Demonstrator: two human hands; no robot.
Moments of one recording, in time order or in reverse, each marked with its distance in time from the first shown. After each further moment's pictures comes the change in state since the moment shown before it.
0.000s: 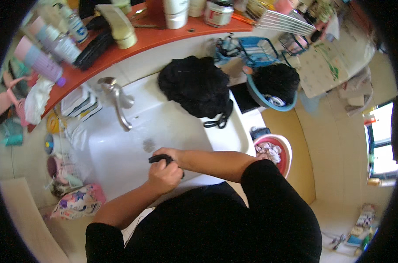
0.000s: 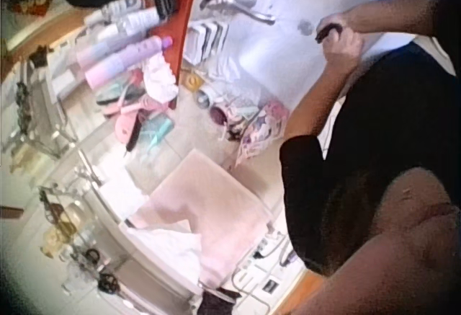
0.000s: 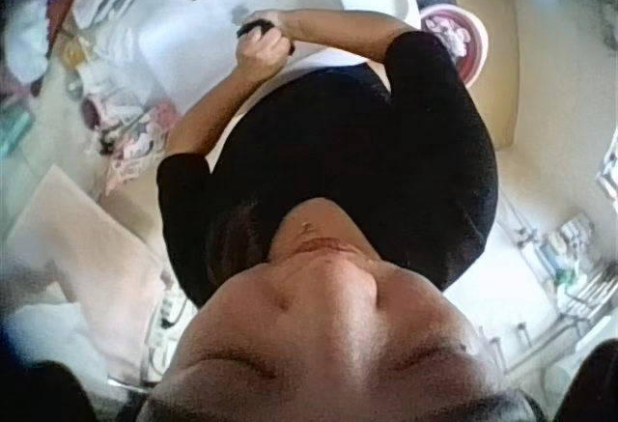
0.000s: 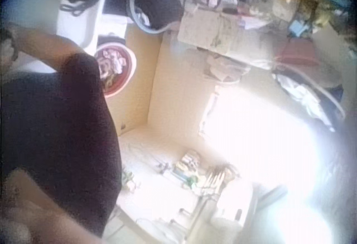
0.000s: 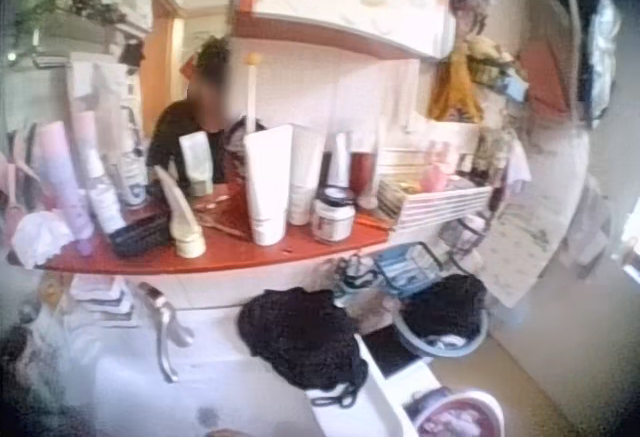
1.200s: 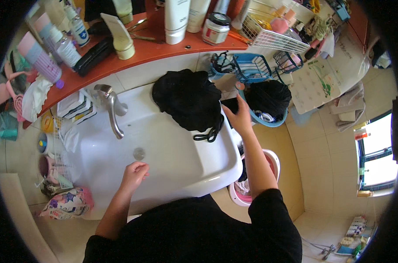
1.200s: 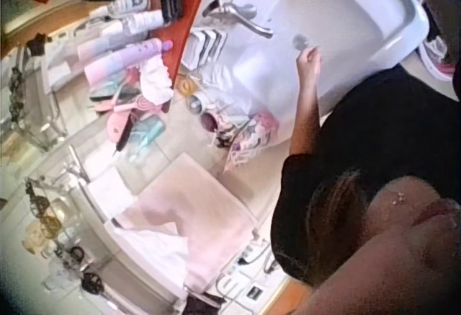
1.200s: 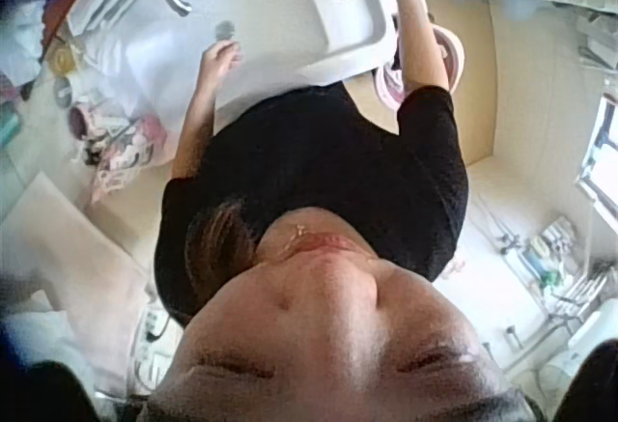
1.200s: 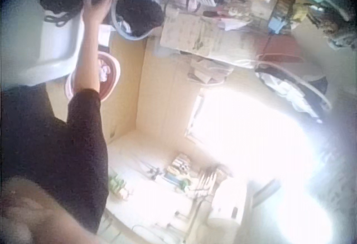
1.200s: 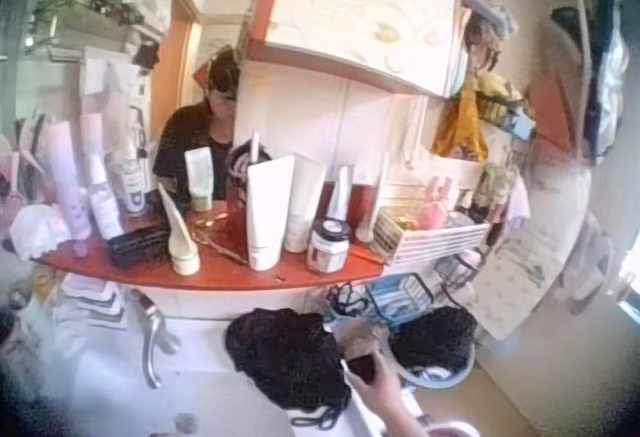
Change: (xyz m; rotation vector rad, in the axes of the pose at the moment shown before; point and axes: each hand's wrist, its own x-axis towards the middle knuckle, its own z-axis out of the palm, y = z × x) left_hand -0.047 -0.042 0.004 -1.087 -0.223 -1.461; right_hand -0.237 -0.120 -0.085 -1.279 1.493 -1.250
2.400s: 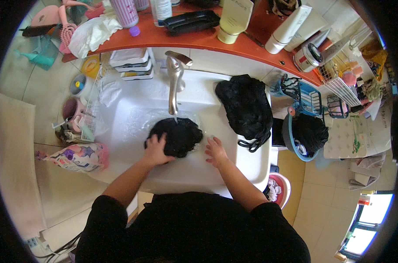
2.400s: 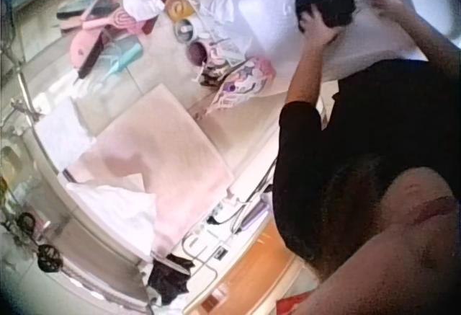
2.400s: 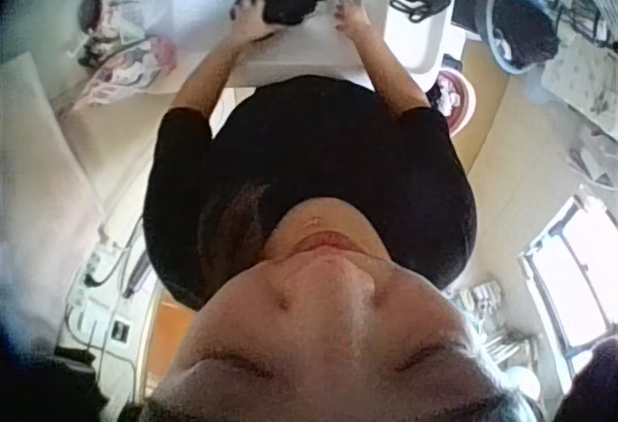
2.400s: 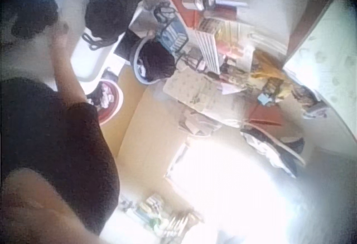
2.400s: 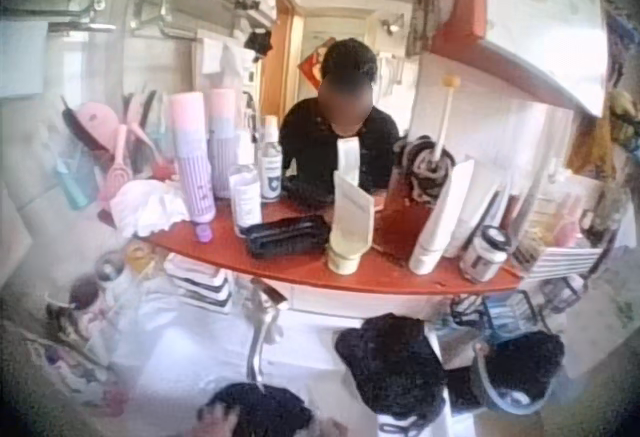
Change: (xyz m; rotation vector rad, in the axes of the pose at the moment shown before) left_hand 0.025 -0.067 -0.036 0.971 0.215 -0.043; right_hand -0.140 -0.090 0.167 0.583 -0.859 1.205
